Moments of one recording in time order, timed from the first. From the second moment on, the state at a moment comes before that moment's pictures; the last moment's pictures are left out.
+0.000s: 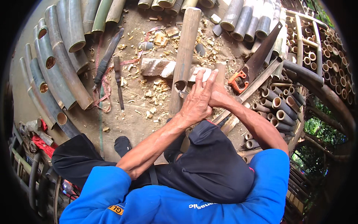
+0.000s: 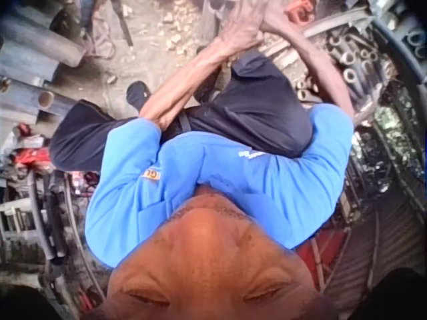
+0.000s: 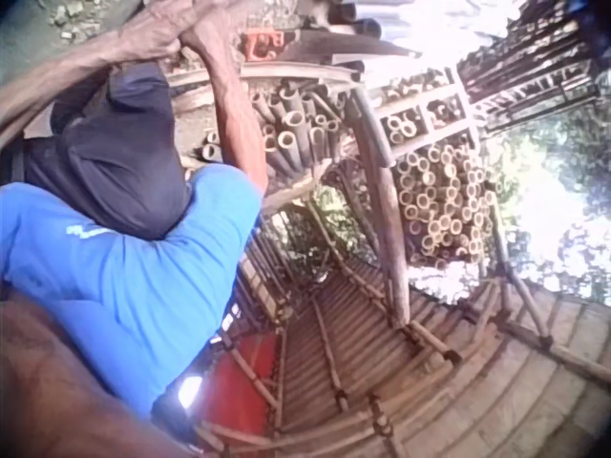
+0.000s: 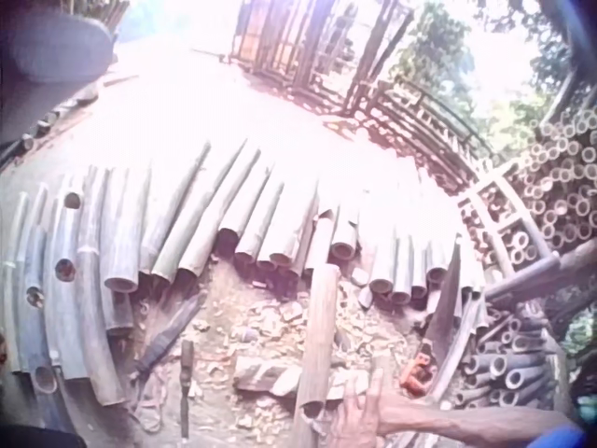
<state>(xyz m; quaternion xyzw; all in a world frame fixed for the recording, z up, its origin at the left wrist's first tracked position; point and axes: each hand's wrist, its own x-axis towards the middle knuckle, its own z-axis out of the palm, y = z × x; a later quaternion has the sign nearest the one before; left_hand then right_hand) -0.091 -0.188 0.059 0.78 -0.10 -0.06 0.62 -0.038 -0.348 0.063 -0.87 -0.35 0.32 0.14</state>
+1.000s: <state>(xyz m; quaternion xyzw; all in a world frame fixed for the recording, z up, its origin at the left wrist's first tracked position) -0.060 -0.026 0.142 0.88 -0.22 -0.41 0.10 -0.130 -0.244 0.030 -0.07 0.33 0.41 0.85</state>
